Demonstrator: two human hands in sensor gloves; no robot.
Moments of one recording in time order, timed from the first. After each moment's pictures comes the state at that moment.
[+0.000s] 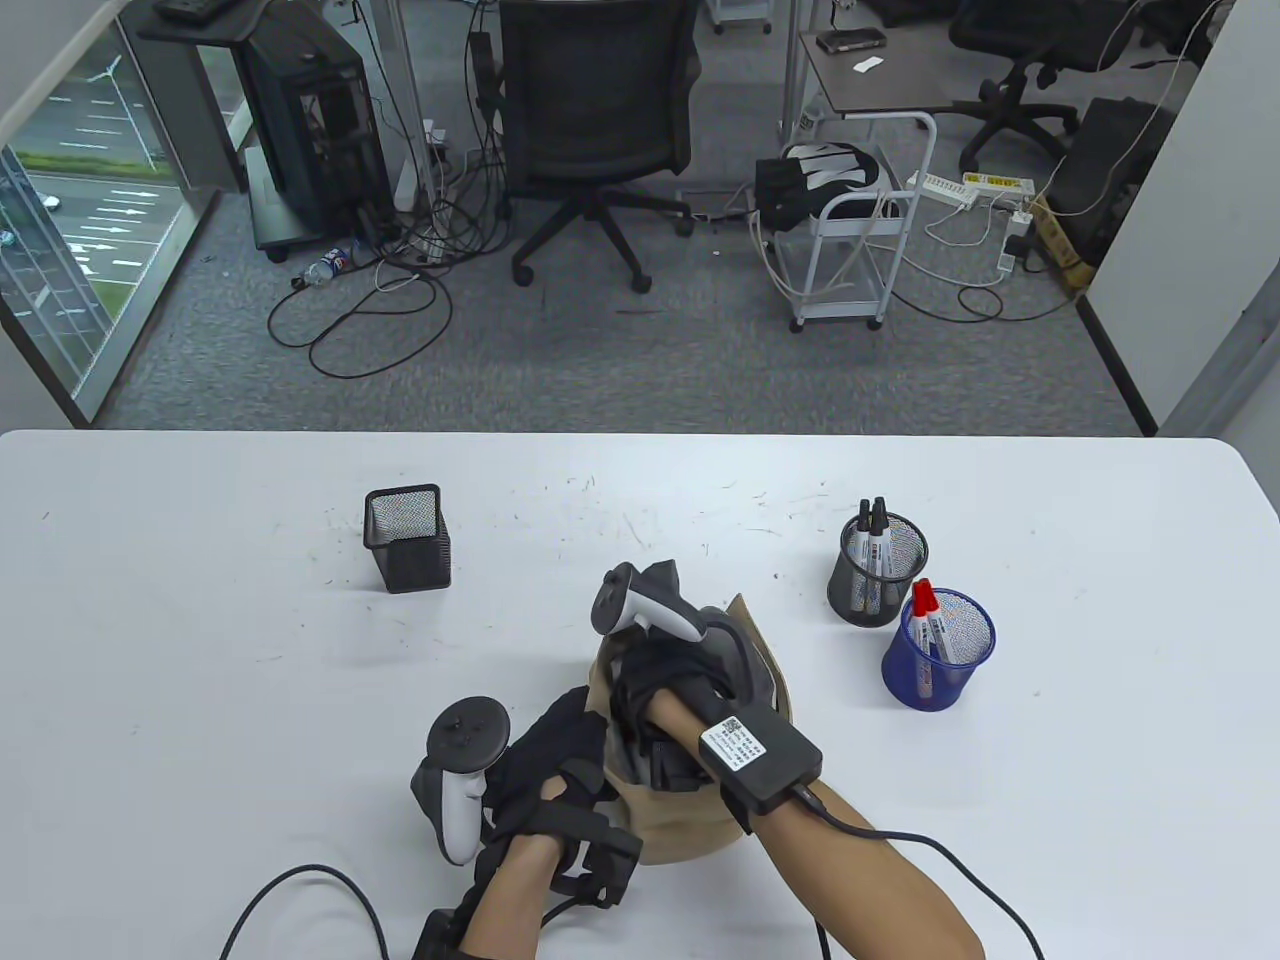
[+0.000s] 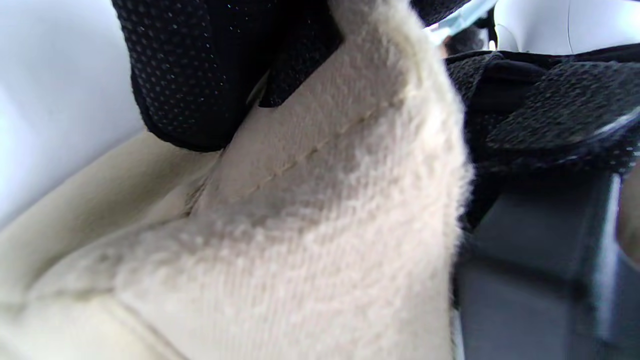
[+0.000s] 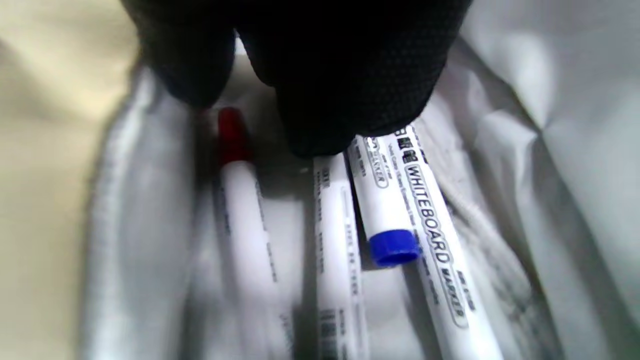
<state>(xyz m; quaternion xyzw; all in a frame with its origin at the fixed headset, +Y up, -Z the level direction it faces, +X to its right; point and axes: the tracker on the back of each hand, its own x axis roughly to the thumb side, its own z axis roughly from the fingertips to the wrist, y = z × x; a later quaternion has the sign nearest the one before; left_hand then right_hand) -0.141 -0.777 -0.314 -0.12 0.11 0.59 0.79 -0.007 -0.735 -0.429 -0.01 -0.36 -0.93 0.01</state>
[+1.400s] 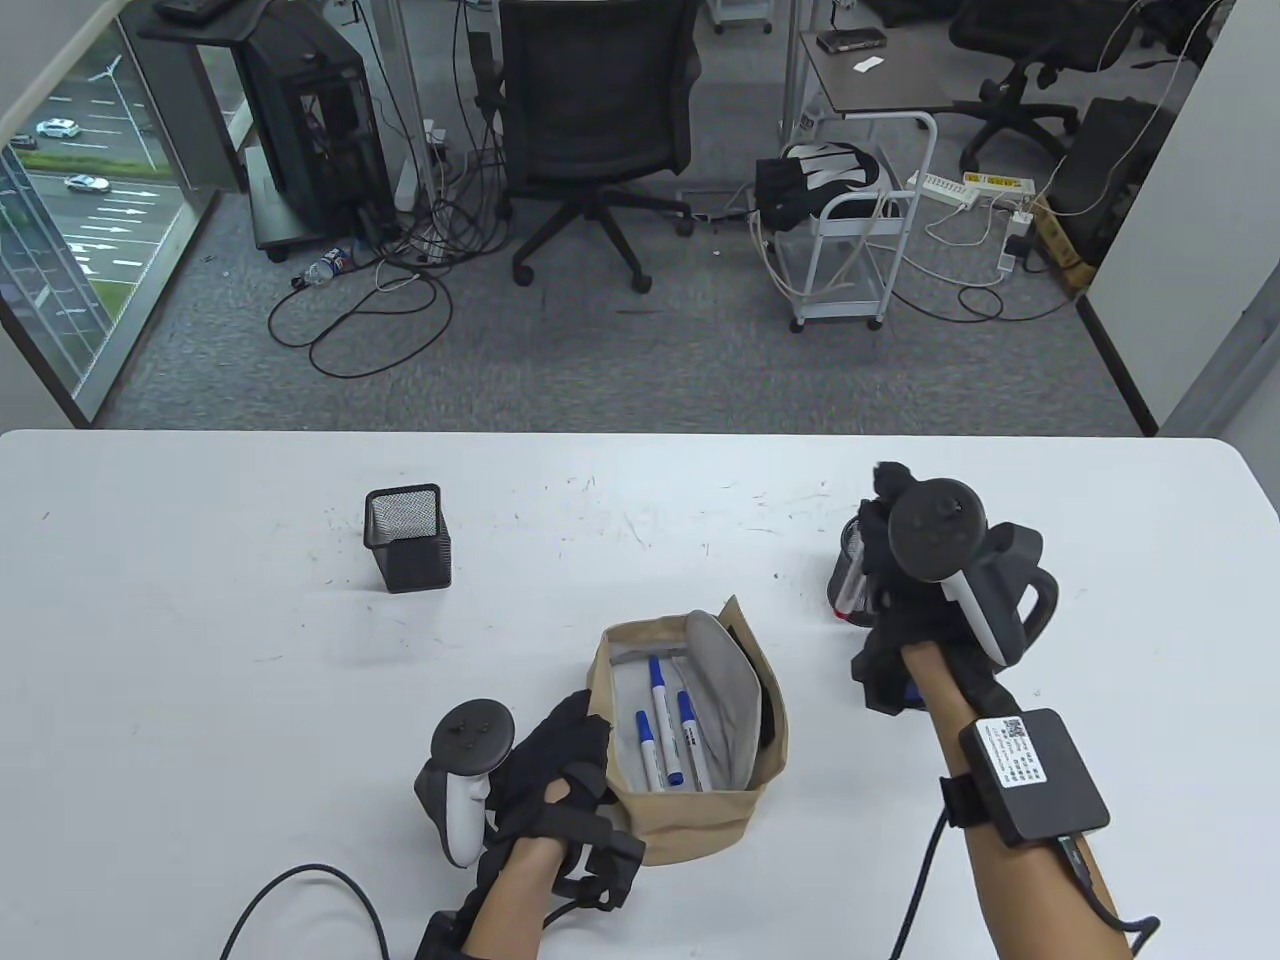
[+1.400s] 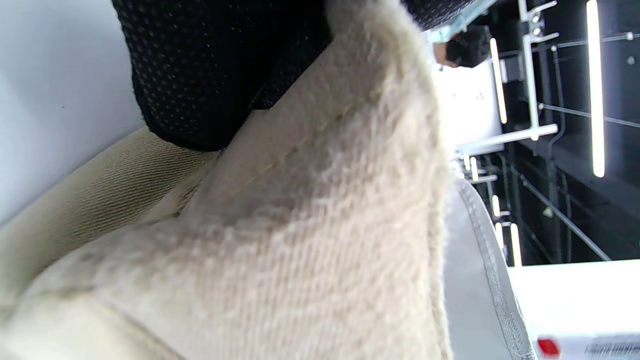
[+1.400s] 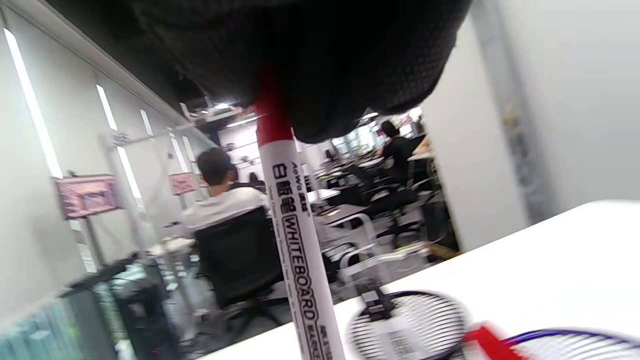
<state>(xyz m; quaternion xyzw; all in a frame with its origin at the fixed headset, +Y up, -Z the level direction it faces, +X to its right) -0.137 -0.776 -0.312 -0.13 0.11 0.59 0.79 0.208 -0.551 -0.380 0.13 0.15 -0.97 -0.14</state>
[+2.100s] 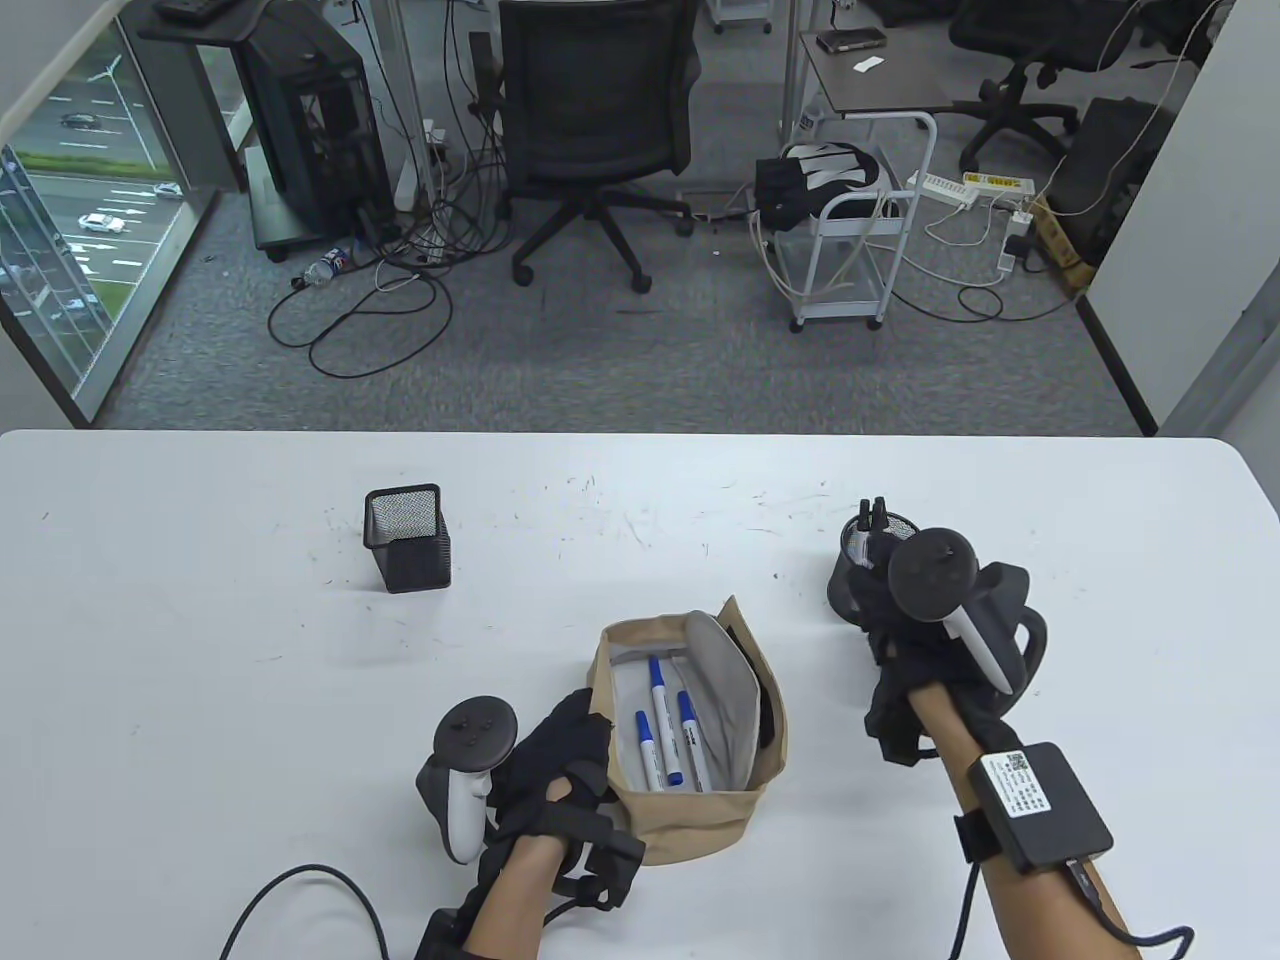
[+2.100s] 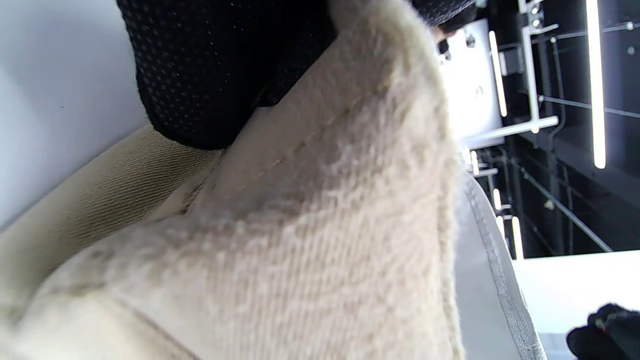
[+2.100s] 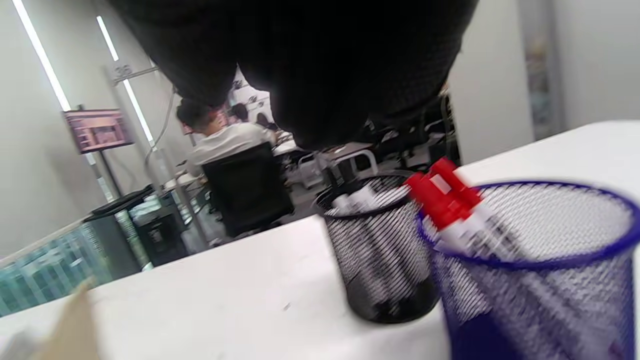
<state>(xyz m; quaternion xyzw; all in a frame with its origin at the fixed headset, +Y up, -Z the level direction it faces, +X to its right) -0.136 -0.774 -0.313 -0.13 0.10 0.58 0.80 0.199 -0.620 -0.379 0.05 0.02 -0.98 -0.18</state>
